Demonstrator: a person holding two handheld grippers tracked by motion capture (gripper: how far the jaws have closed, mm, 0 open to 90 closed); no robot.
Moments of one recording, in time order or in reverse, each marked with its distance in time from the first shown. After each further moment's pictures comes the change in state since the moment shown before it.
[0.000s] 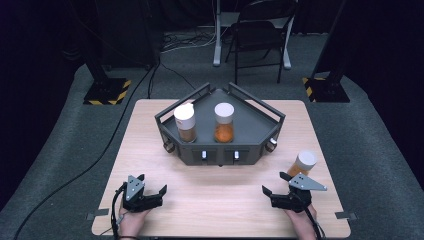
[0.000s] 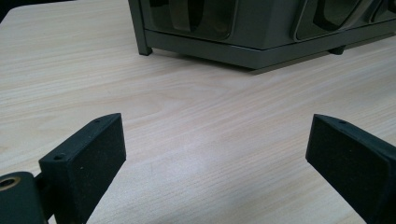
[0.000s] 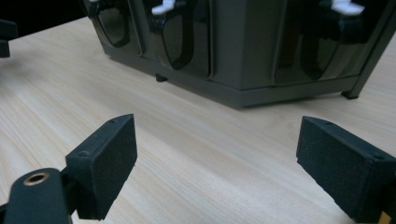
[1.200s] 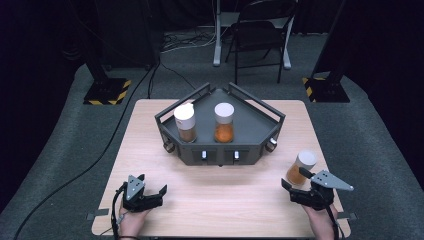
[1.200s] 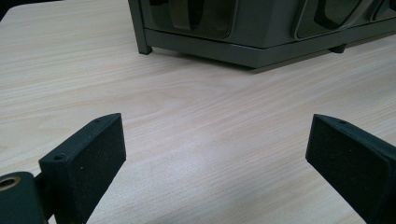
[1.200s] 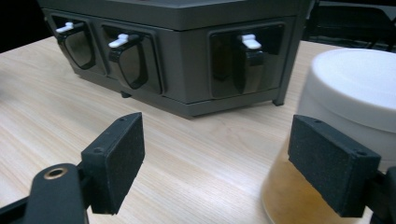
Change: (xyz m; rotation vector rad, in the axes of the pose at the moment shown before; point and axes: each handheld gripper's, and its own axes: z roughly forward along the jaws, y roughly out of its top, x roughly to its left) left arm 0.000 0.001 0.001 0.004 0.001 0.001; right arm -0.012 0.014 -0.041 -0.023 -0.105 0.025
